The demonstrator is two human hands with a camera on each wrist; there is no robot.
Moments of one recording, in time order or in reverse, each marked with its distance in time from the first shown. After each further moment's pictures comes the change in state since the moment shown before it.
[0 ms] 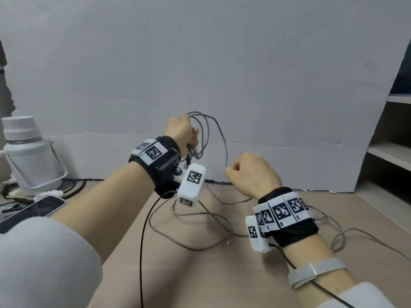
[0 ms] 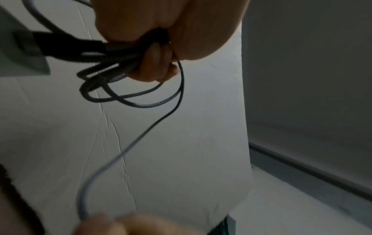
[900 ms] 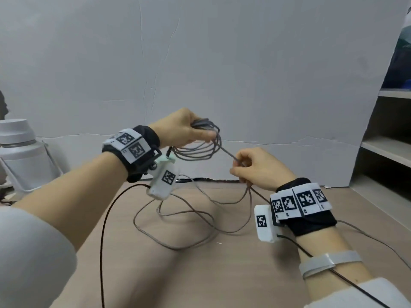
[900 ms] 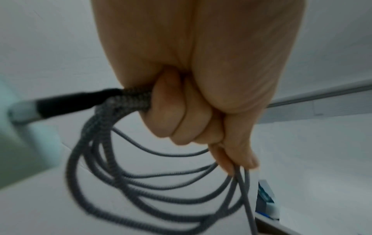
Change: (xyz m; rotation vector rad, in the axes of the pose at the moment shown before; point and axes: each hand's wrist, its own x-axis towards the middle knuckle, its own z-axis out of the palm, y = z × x) left_hand -0.020 0.034 -0.022 0.830 -0.678 0.352; right_hand 0.003 0.033 -0.020 0.316 -0.160 -0.068
